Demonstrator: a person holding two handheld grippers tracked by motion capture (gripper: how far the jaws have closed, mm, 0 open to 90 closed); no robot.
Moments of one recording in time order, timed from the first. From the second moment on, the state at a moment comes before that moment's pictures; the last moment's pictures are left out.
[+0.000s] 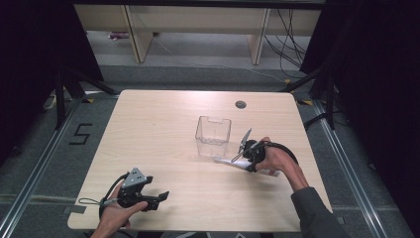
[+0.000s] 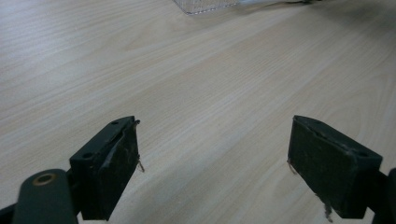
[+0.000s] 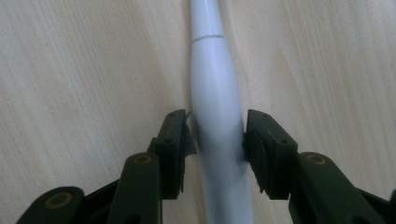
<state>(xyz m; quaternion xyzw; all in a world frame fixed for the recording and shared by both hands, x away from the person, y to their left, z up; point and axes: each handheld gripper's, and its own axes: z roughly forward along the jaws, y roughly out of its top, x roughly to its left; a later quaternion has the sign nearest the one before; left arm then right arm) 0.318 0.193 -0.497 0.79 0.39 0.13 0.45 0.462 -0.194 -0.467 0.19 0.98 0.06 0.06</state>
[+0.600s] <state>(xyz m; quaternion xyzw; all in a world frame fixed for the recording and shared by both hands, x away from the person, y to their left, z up) 0.318 0.193 -0.497 0.79 0.39 0.12 0.45 0.464 -0.204 -0.473 0.19 0.98 0.04 0.03</state>
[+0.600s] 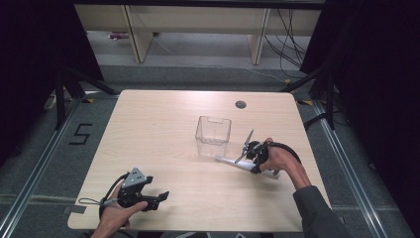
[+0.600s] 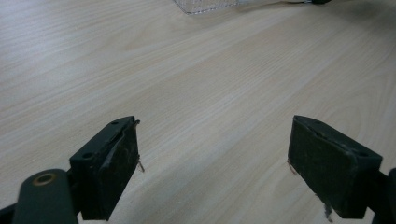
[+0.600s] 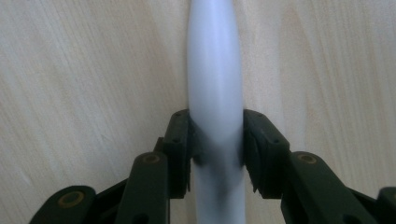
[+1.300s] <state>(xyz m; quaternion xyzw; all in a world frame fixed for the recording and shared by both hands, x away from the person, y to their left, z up) 0.318 0.193 -0.497 0.80 0.39 0.12 0.45 0.464 -0.201 -0.473 0.17 0.98 0.03 0.02</state>
